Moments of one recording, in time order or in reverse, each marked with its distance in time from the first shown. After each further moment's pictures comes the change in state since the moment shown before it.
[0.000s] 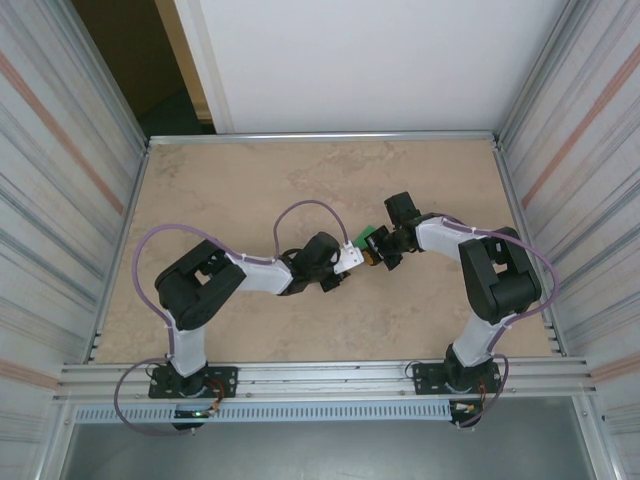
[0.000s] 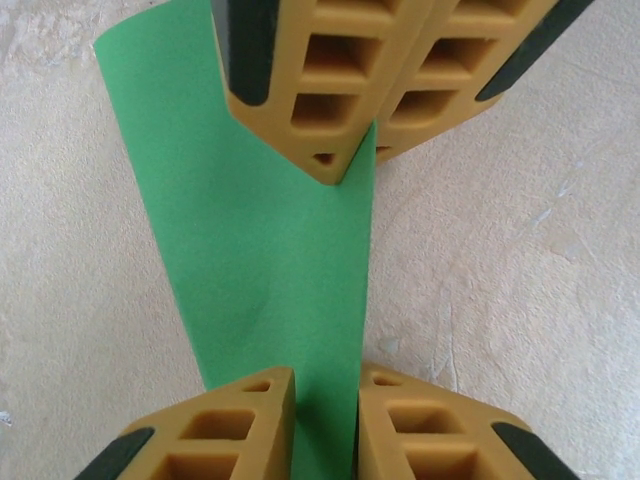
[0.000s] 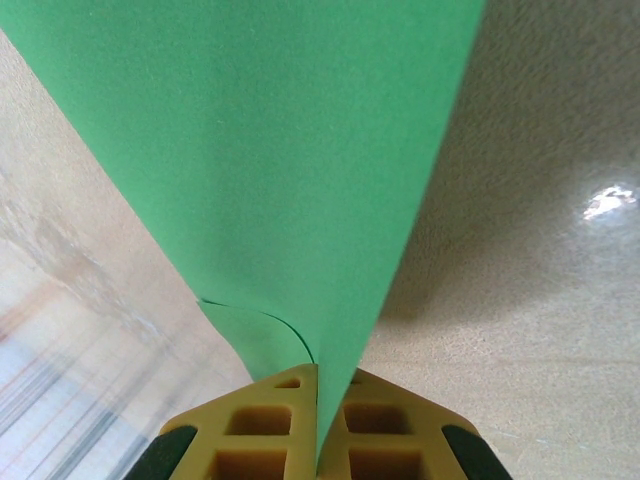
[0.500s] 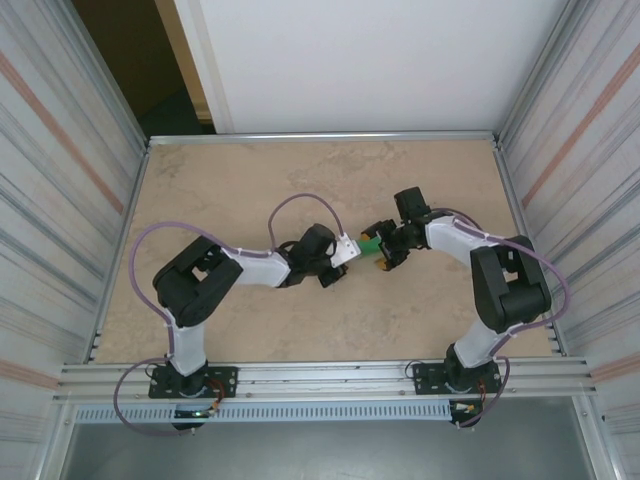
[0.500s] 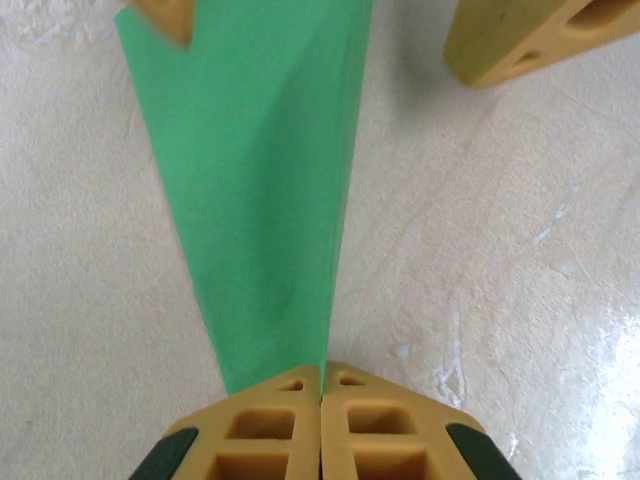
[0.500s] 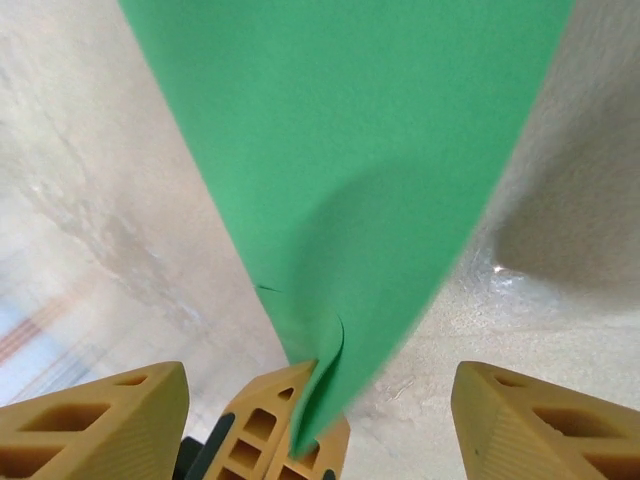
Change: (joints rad) left arm 0.071 0.002 0.050 -0.076 0.154 -0.079; right arm -0.055 -0.085 0.001 -0.036 0.011 -0.038
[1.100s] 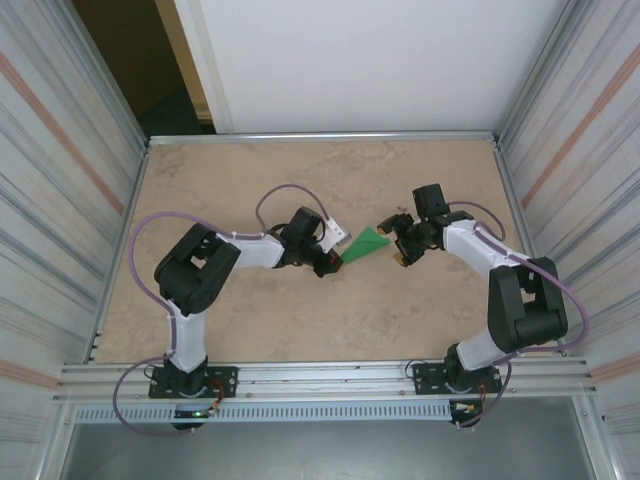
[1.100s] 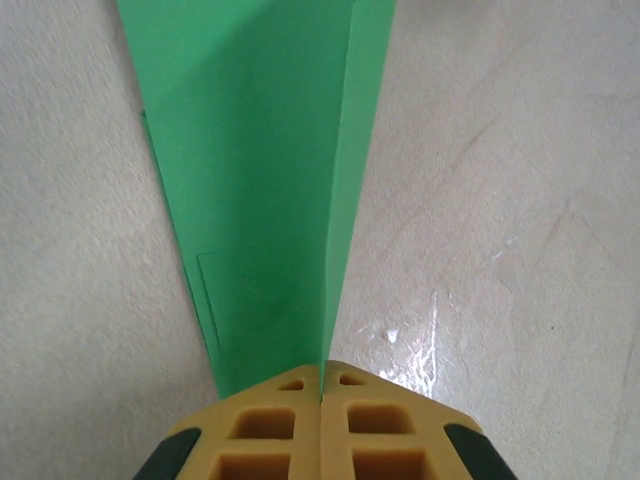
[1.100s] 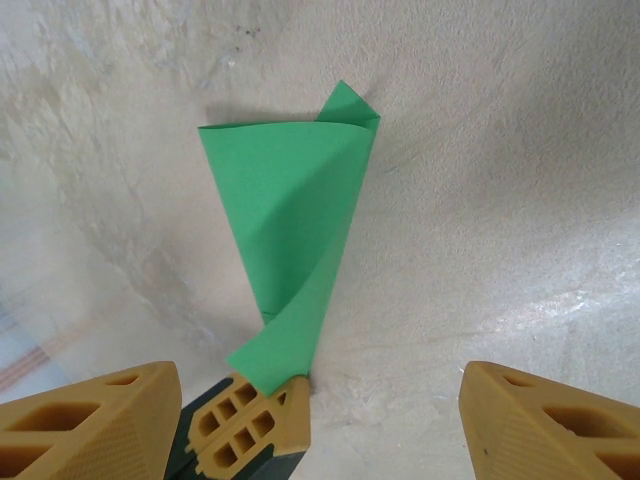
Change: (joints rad) left arm 0.122 0.065 0.091 -0.141 0.344 -0.217; right arm -0.068 -0.135 -0.027 -0.065 0.087 -0.099
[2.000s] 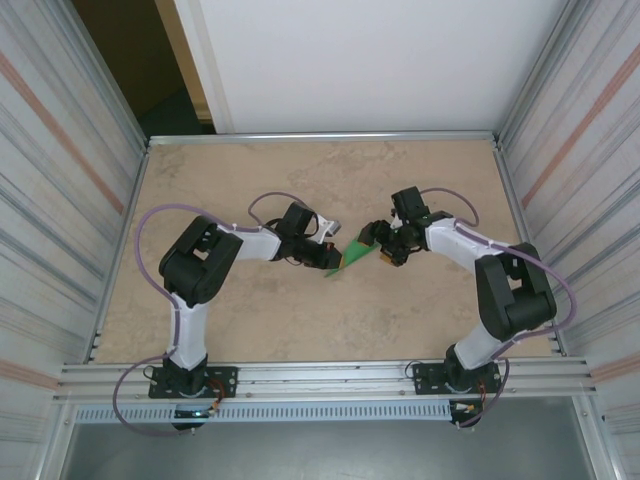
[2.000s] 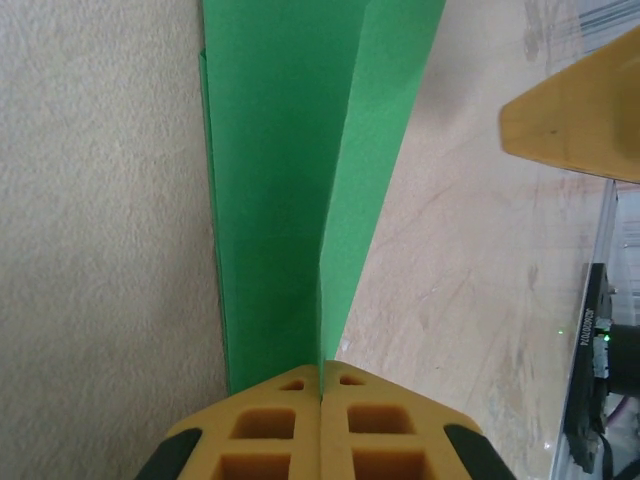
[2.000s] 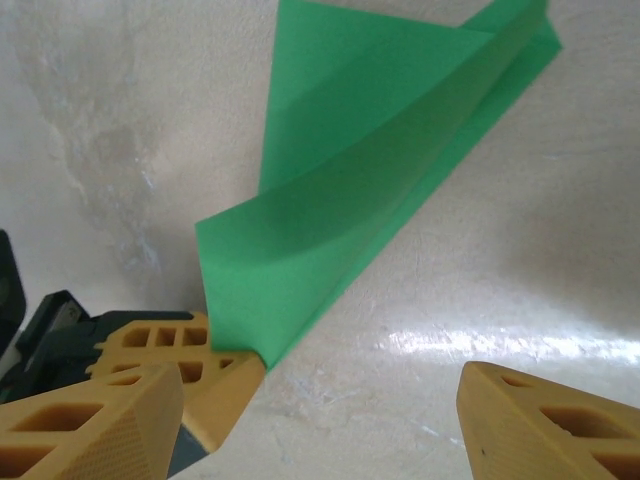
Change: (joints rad) left arm 0.074 0.061 0.037 0.002 0.240 -0.452; right arm 0.116 0.111 0.034 0.052 -0.011 -0.344
